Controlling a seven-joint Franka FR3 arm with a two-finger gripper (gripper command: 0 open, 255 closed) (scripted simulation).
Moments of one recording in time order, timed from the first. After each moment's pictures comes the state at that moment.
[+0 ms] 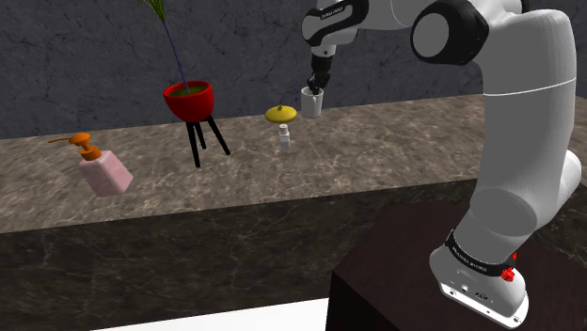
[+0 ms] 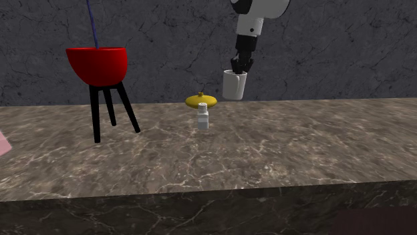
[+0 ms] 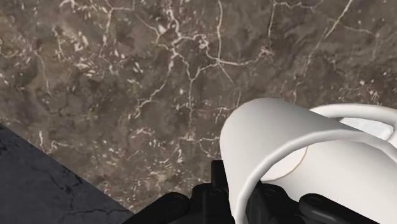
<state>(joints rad) -0.17 0.45 -0.13 -1.45 0.16 1.97 -0.44</state>
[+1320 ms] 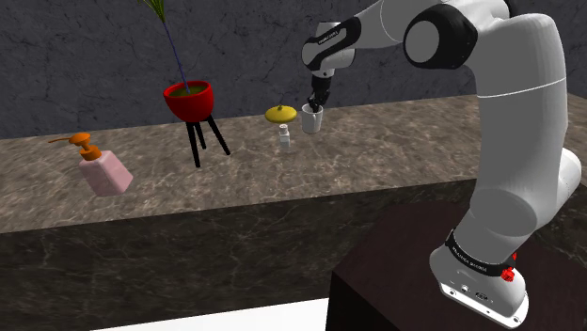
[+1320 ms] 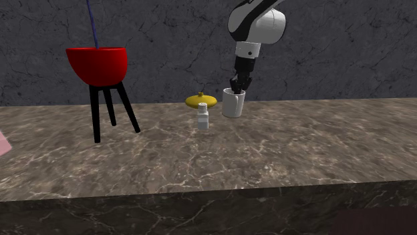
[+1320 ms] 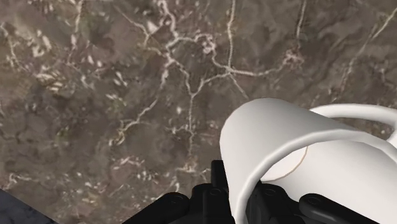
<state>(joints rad) -0.17 0.51 -0.12 -1.57 0.18 2.14 -0.47</state>
